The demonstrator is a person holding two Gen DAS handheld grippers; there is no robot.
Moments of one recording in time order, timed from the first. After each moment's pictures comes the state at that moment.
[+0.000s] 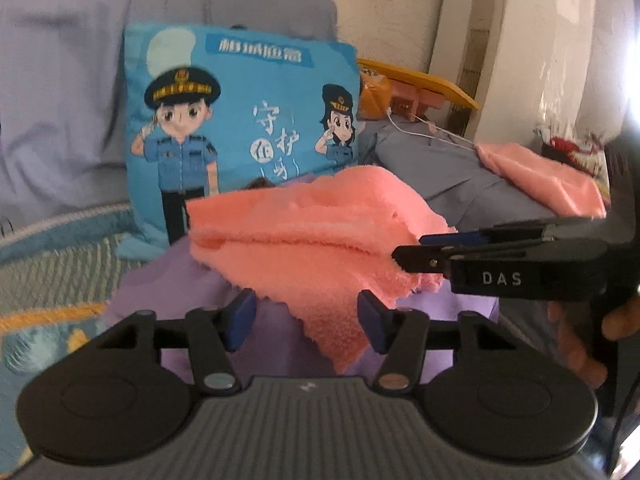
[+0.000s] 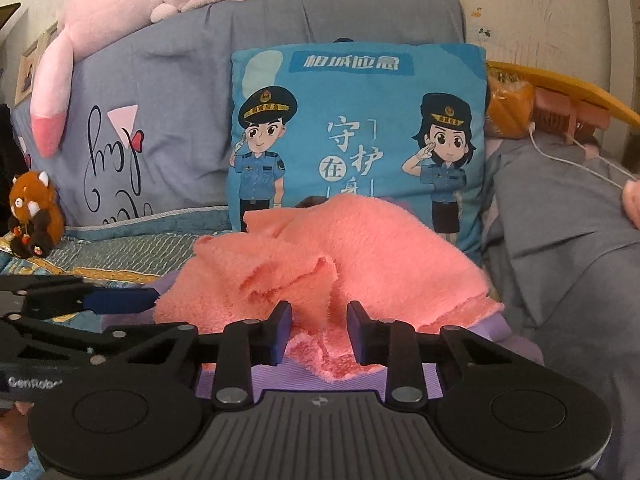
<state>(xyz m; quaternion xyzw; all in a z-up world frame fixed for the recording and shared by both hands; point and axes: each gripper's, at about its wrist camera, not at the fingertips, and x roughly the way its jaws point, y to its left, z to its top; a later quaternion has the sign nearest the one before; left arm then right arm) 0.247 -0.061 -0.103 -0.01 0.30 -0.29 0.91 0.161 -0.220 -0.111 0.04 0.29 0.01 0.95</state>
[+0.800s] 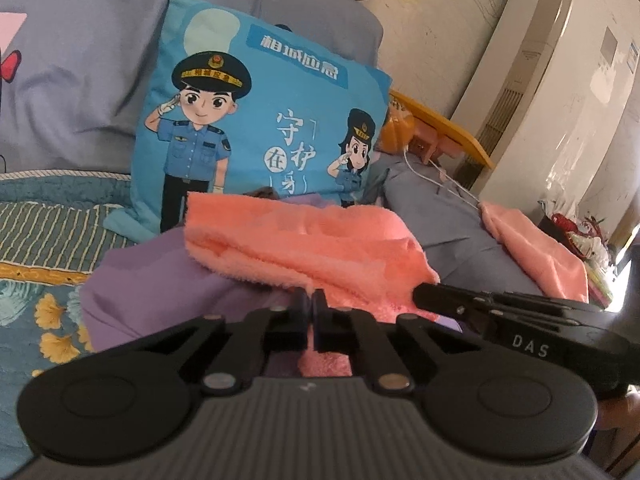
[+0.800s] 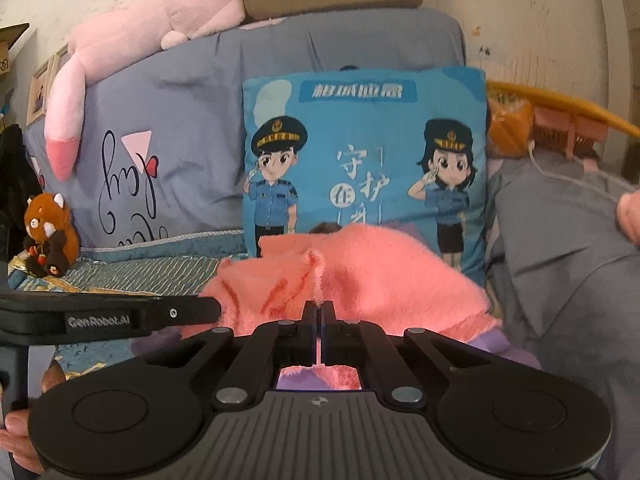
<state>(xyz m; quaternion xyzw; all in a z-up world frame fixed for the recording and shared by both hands) 0.265 -0.057 -0.093 -0.11 0.31 -0.27 0.90 0.144 -0.216 -0.089 0.05 0.26 0.02 0.96</state>
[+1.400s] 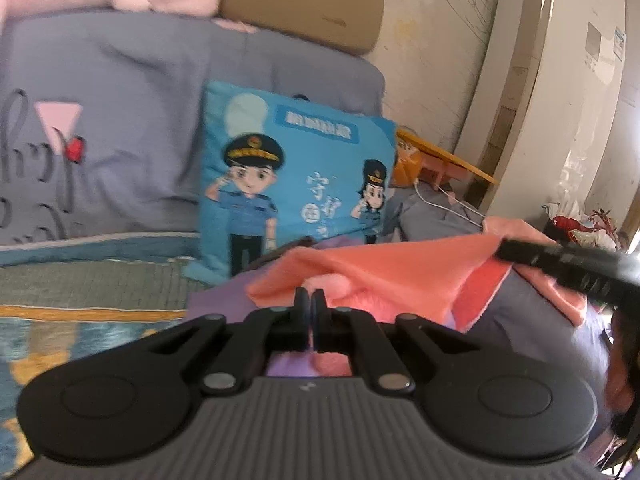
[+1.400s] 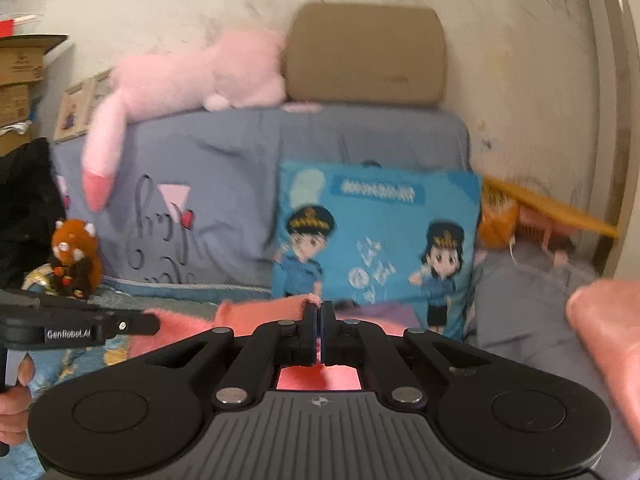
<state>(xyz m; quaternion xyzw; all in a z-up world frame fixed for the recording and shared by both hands) 0.167 0.030 0.003 -0.06 0.26 -0.23 0.94 0.064 -0.168 0.018 -0.01 0.19 0.02 0.98</state>
